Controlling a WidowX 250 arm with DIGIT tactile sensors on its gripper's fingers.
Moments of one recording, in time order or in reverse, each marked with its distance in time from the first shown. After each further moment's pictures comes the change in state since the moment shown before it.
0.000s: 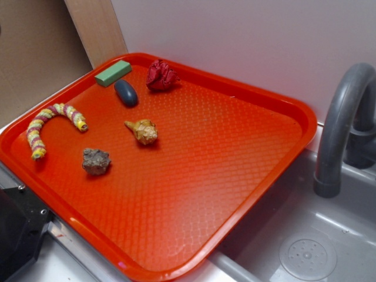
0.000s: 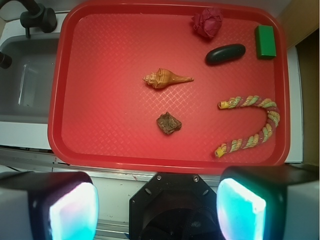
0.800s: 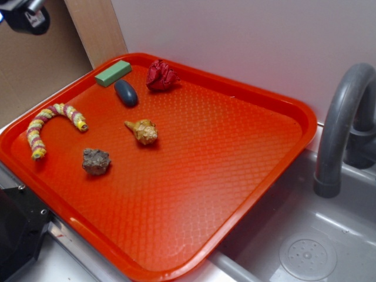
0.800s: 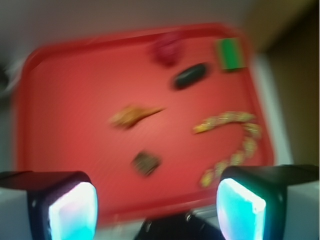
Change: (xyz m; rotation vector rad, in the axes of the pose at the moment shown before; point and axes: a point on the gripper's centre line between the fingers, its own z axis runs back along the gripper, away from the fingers) arm 0.038 0.033 -0.019 0.131 -0.213 0.330
